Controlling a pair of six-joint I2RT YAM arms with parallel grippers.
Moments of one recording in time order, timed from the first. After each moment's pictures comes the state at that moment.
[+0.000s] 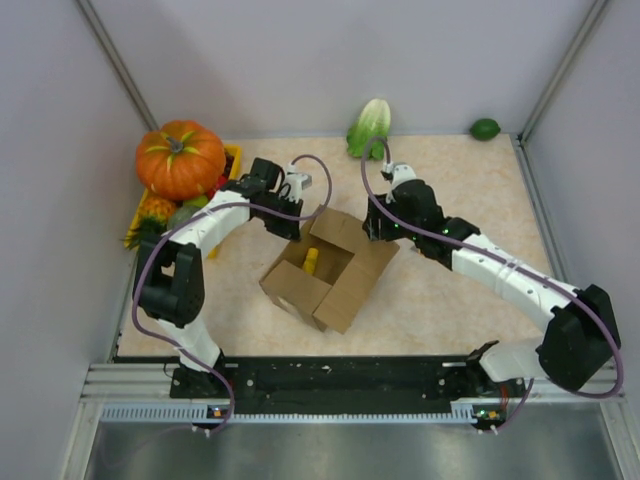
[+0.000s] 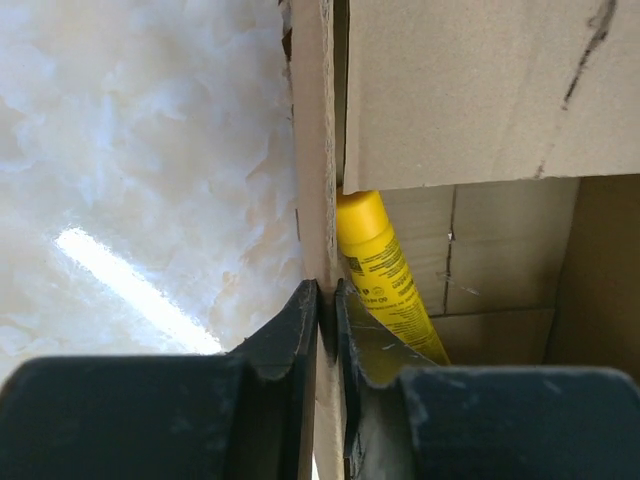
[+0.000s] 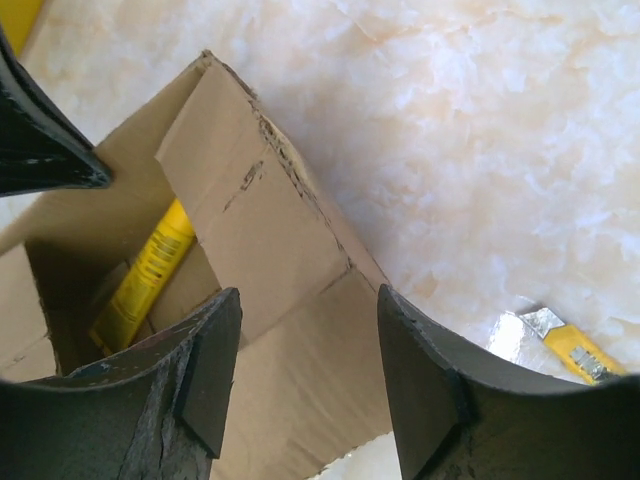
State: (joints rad) left arm -0.34 1.74 1.32 -0.66 0.42 0.08; right arm 0.63 1.32 1.03 -0.27 0.09 0.33
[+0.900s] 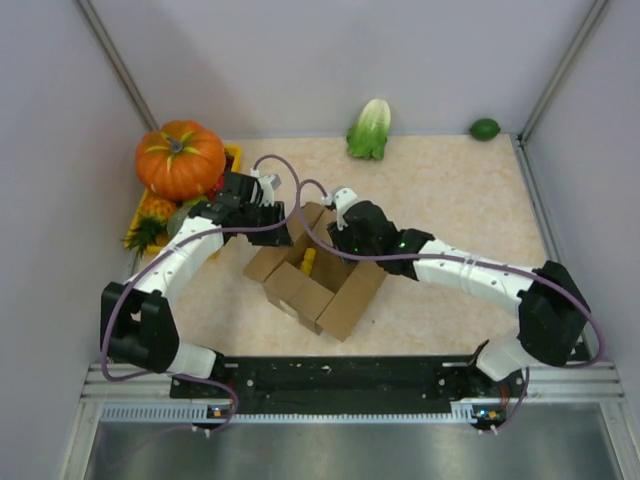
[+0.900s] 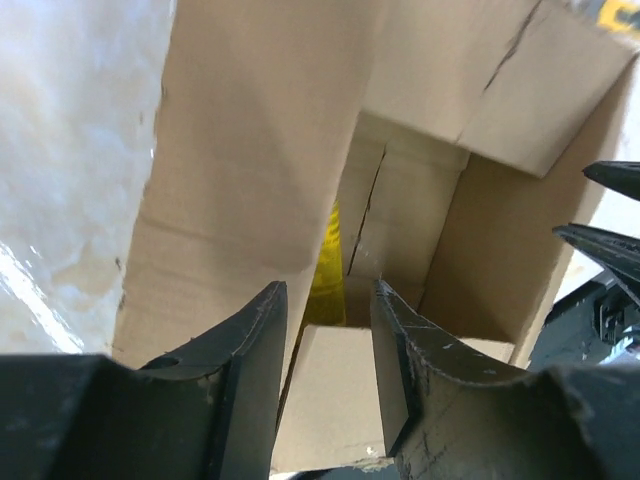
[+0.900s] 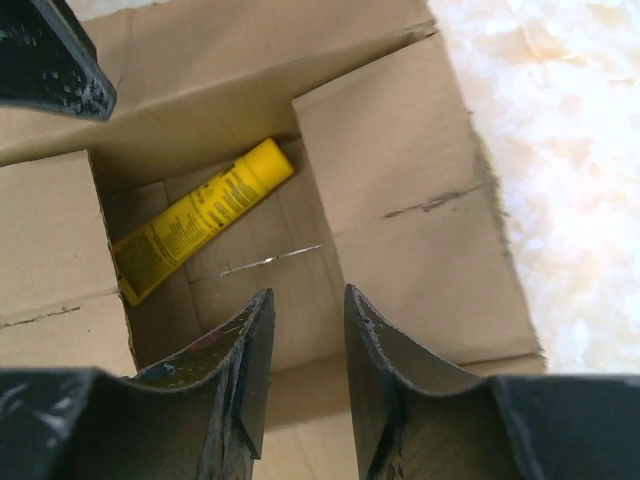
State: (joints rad) left arm -0.30 1.43 1.15 -0.61 0.39 -0.24; right arm 0.87 1.47 1.08 -0.25 0.14 0.14
